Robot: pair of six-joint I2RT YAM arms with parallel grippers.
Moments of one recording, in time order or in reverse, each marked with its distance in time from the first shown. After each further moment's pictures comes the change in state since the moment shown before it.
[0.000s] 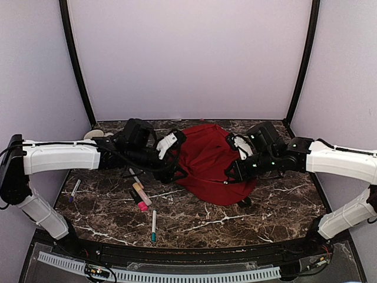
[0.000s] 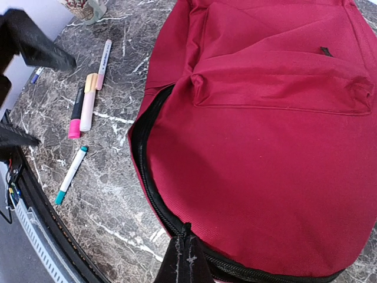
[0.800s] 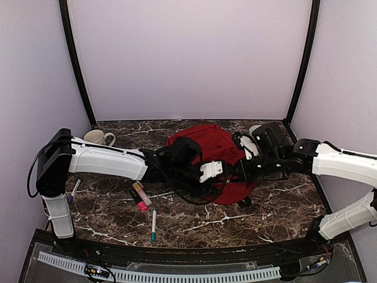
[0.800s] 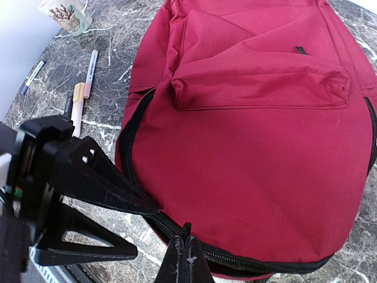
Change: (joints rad) left arm -0.220 0.377 0.217 0.144 -0.003 0.362; right arm -0.001 -0.056 -0.026 -0.016 0.087 0.023
